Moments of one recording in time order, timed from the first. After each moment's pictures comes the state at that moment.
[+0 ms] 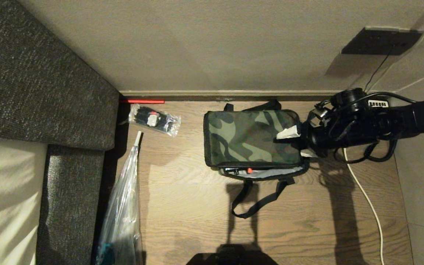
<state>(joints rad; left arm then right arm) 0.00 0.00 0.00 0.00 -0.01 0.06 0.12 2.04 -1.41 0.07 0.57 0.51</state>
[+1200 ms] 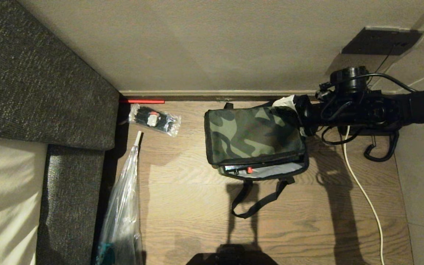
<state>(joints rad) 0.00 0.00 0.00 0.00 -0.01 0.06 0.15 2.05 -1.55 -0.10 0.51 0.92</state>
